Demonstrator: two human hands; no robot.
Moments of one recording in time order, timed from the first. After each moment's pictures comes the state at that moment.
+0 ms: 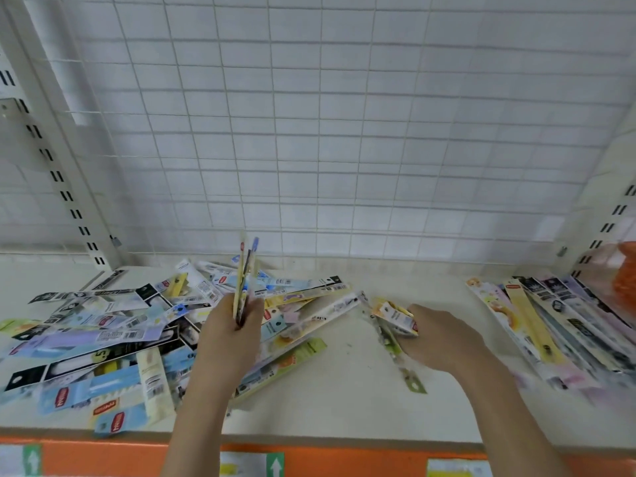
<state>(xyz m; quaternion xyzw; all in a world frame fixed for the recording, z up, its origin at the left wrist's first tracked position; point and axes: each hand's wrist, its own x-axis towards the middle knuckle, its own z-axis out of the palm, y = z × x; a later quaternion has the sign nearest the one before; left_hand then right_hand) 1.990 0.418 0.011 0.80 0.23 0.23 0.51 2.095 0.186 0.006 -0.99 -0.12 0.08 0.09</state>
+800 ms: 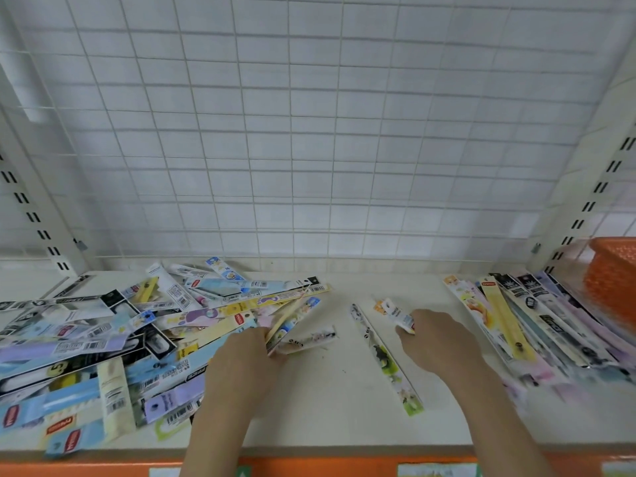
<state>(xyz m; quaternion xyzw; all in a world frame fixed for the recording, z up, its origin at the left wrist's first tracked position) 2.017 0.386 -0.018 0.95 0.22 0.03 0.22 2.104 0.160 -0.002 -0.99 -0.06 0.04 0.10</state>
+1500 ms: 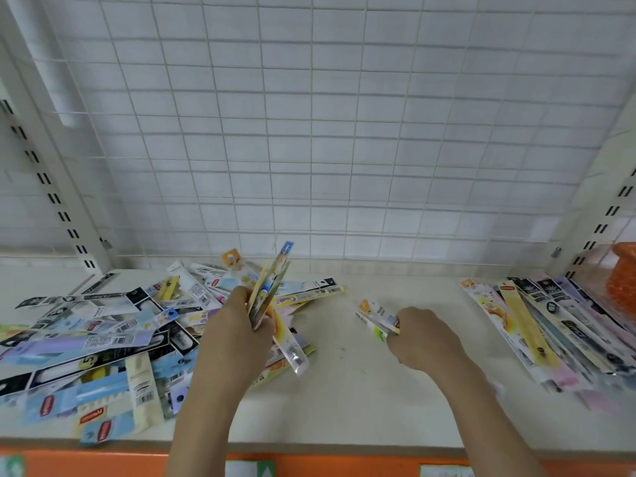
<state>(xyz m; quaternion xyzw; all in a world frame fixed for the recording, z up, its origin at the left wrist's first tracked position) 1.993 0.401 0.029 0.88 0.23 0.20 0.36 2.098 0.201 0.002 -0.98 -0.08 0.08 0.14</state>
